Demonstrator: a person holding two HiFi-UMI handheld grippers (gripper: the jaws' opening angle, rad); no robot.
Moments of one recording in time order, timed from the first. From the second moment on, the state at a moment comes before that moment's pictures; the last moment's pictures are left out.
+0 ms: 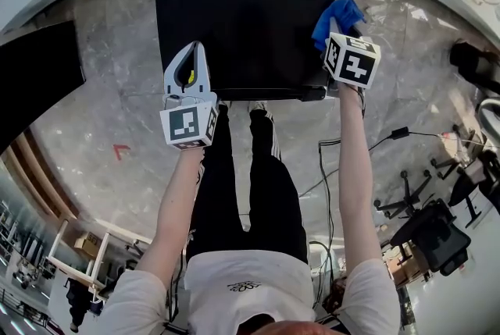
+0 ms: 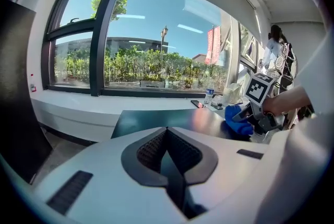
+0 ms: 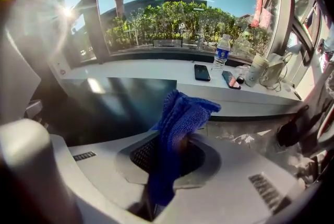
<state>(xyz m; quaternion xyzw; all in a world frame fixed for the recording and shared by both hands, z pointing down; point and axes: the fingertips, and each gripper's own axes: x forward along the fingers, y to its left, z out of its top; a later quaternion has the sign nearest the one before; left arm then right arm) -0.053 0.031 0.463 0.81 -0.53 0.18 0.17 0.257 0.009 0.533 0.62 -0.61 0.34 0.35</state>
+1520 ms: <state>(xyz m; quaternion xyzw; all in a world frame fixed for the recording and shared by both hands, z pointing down) -0.186 0.023 0.438 0.75 -0.62 0.16 0.16 -0.164 -0.004 0.533 0.33 -0.79 0.42 0.30</state>
